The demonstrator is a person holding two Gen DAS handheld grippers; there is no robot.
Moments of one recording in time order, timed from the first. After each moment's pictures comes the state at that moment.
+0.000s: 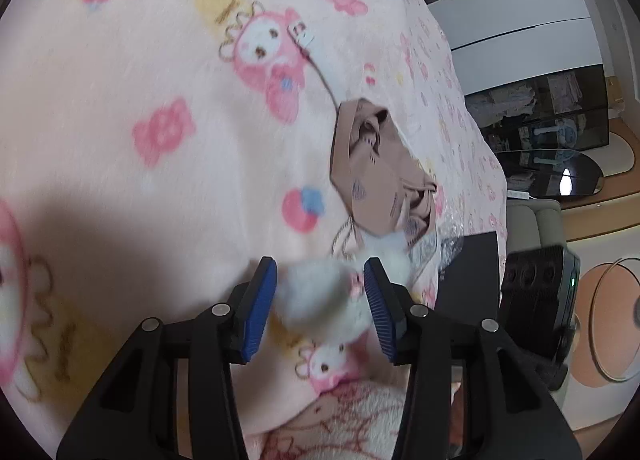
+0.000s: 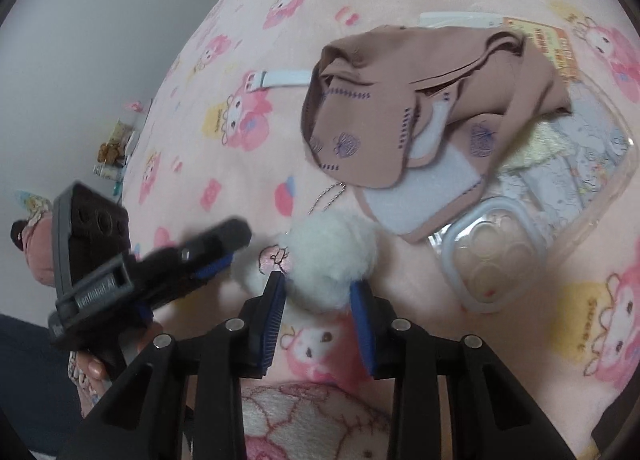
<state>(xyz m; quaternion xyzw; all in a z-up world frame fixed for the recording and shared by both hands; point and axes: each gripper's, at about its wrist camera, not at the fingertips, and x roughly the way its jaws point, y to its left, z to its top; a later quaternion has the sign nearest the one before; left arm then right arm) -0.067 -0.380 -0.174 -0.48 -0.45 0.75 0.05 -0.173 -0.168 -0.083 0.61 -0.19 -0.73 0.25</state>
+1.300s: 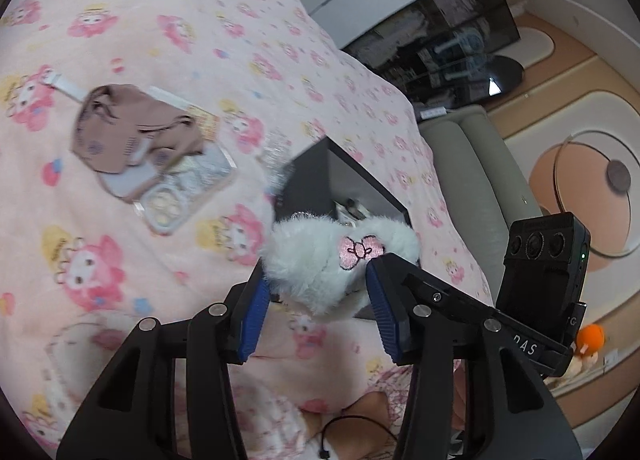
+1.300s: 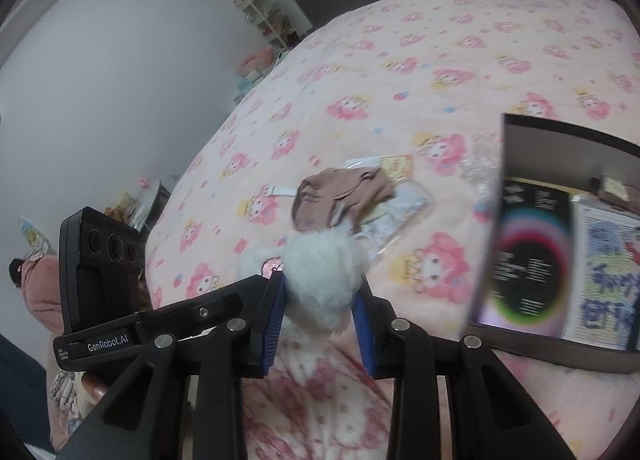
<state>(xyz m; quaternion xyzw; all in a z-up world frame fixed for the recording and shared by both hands) -0.043 -0.187 -0.014 -0.45 -0.34 0.80 0.23 -0.036 -0.019 0.078 0.45 -0.20 -0.85 0.18</state>
